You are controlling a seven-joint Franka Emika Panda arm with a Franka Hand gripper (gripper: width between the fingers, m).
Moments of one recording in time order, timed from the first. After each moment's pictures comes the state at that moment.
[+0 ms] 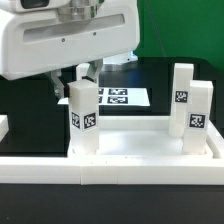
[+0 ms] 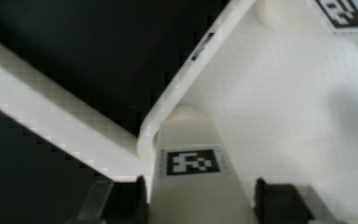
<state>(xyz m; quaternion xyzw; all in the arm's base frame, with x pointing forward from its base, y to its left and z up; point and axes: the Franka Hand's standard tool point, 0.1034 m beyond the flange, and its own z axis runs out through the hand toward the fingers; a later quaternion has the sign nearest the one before) 0.625 -0.071 0.114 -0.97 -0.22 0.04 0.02</state>
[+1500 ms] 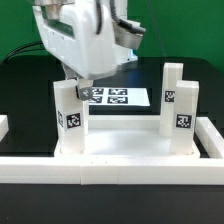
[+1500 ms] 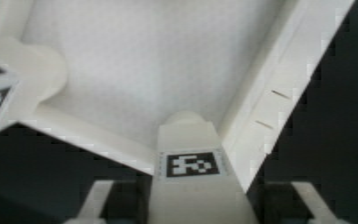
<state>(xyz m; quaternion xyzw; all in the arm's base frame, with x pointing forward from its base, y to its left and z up) 0.630 -0.065 0.113 -0.78 0.62 0.03 0.05</state>
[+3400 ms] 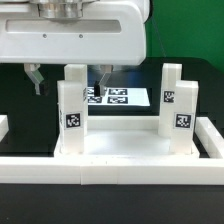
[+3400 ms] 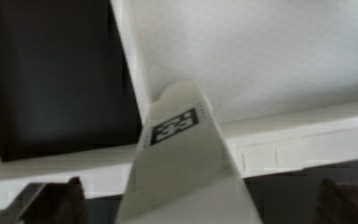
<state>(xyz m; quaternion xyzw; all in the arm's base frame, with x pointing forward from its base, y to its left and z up) 0.631 -0.078 0.113 -1.00 0.05 0.00 0.01</state>
